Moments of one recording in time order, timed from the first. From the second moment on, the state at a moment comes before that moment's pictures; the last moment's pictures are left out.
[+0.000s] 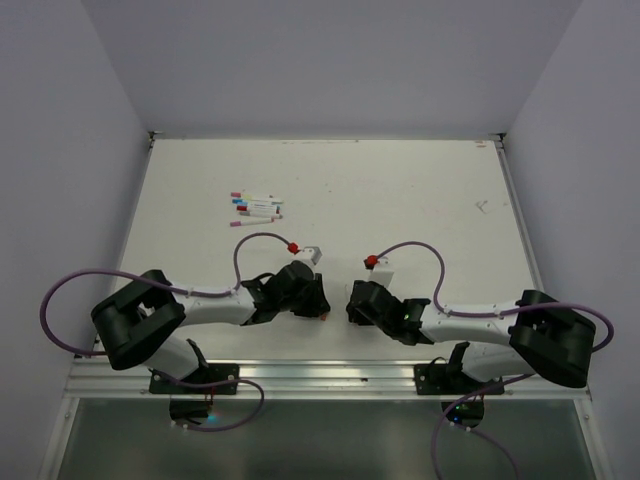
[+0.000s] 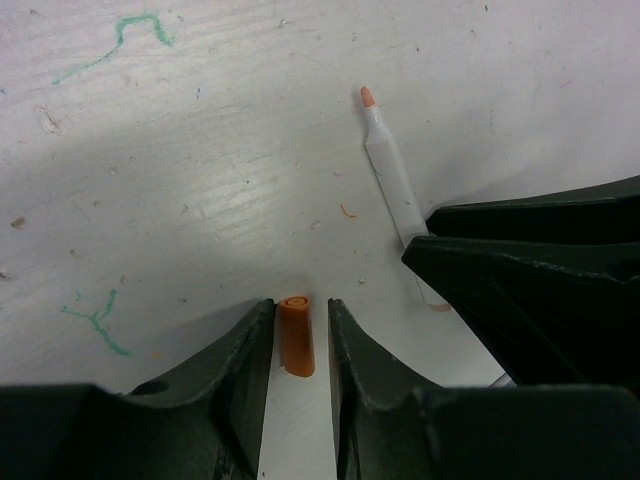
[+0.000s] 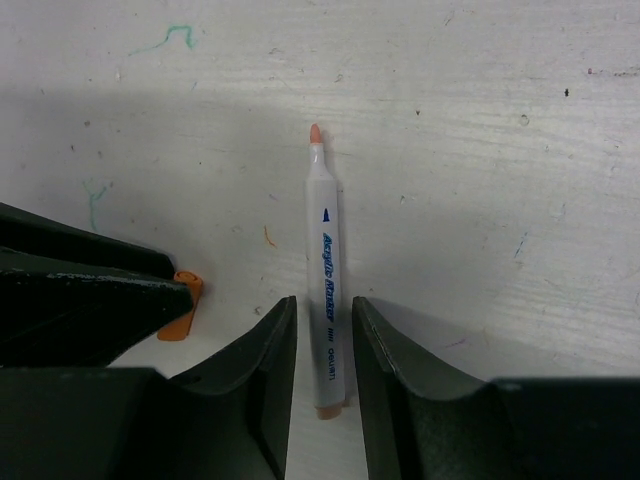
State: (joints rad) left arm -0.96 1.49 0.56 0.12 -0.03 -0.81; right arm 1.09 1.29 0.44 -0.01 0.44 0.95
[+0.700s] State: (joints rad) left arm -0.96 1.29 0.60 -0.23 -0.25 -0.80; right arm 1.09 1.19 0.46 -0.19 0.44 0.89
